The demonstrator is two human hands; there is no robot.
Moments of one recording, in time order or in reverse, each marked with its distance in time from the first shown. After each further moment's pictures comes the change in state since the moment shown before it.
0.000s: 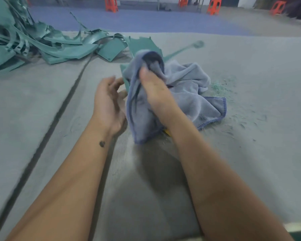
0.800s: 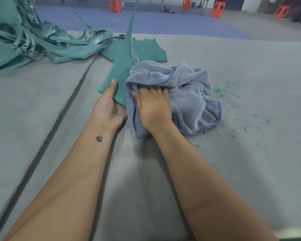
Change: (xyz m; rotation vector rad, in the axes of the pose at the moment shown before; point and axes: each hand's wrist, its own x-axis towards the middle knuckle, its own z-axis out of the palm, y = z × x) left_hand 0.016 0.003 -0.015 -0.228 0.152 0.022; right_hand 0.000 0.035 0.026 -1.033 0.147 -0.284
